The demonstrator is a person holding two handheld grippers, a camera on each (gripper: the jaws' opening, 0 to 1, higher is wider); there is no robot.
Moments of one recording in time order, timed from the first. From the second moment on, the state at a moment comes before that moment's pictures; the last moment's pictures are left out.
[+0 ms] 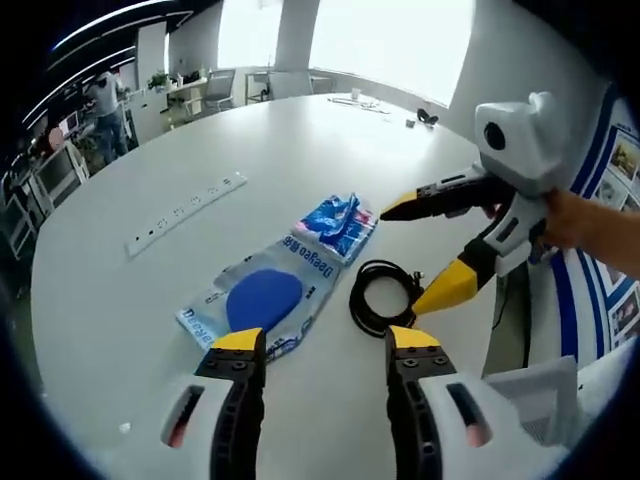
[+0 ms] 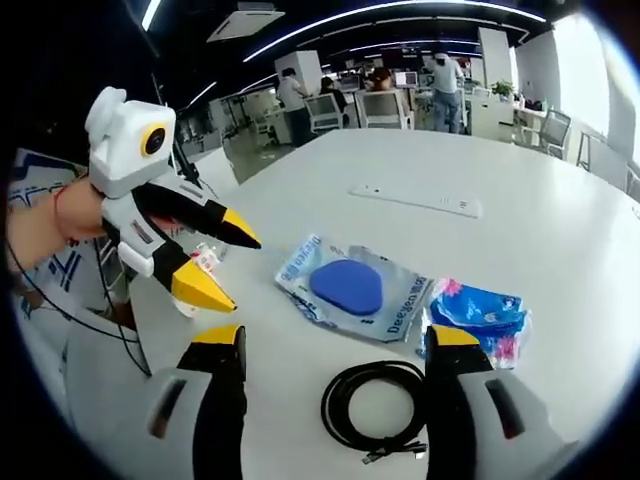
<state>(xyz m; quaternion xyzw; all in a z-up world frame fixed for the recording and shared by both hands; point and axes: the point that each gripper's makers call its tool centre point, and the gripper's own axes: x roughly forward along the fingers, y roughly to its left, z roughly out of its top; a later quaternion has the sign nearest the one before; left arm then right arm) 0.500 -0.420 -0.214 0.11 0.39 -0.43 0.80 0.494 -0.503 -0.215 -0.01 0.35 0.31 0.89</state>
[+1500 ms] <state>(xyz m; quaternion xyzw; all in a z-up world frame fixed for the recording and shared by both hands) 0.476 -0.274 -0.184 0.04 0.37 -0.36 0.86 0.495 -0.410 -0.191 -0.05 0.33 0.40 0.86</state>
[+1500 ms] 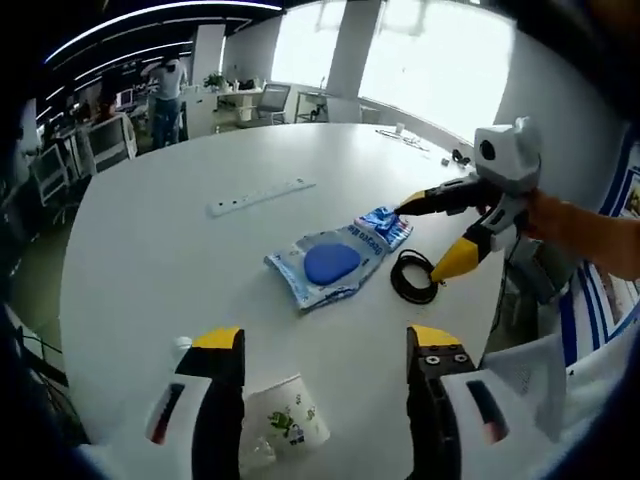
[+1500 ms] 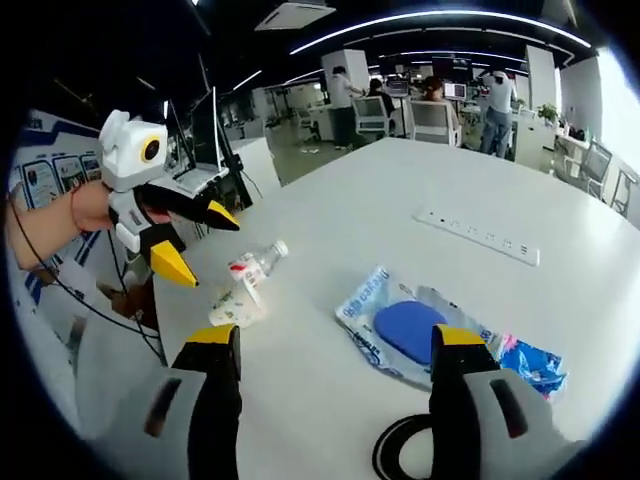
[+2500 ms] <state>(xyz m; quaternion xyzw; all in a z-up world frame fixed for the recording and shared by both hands) 0.452 -0.172 -0.186 -0.03 0.36 -0.29 0.89 0.508 -0.299 -0.199 -0.05 0.34 0.47 0.82</state>
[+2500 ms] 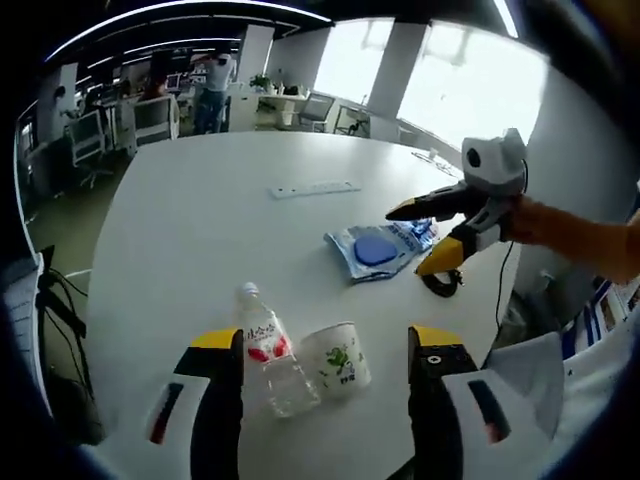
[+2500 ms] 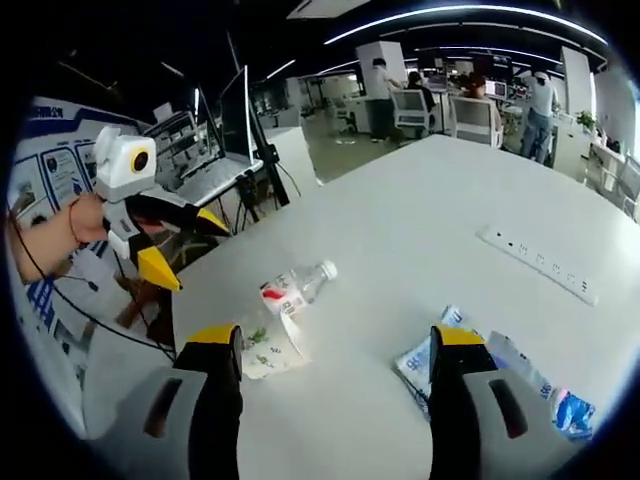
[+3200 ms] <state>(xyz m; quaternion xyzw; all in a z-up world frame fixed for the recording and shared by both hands) 0.446 -0.137 -0.203 -0.06 0.35 -0.27 0.89 0.527 -0.237 -0.230 0.03 0.38 0.48 0.79</state>
